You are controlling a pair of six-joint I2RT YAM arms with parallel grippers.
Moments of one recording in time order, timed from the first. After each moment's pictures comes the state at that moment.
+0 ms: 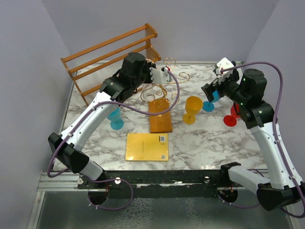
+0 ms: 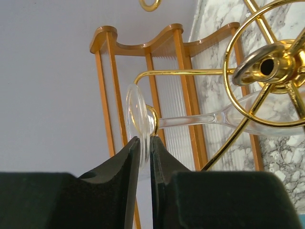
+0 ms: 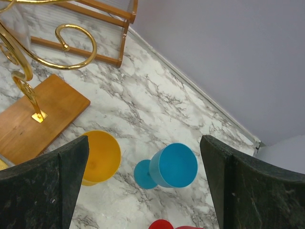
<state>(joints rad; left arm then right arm) -0.64 1.51 1.67 -0.57 -0.17 1.12 0.22 1.04 1.28 -0.47 -0.28 -0.47</state>
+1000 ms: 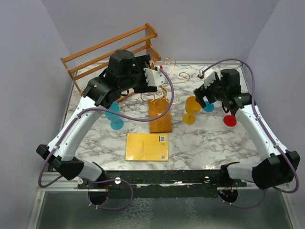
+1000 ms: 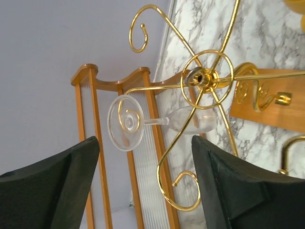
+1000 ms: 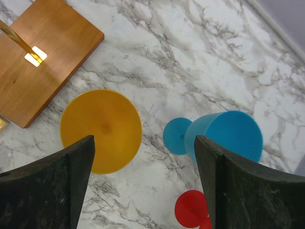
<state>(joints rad) -0.64 1.43 1.79 -0.77 0.09 0.97 0.22 1.24 1.19 -0.53 -0.25 -0.48</state>
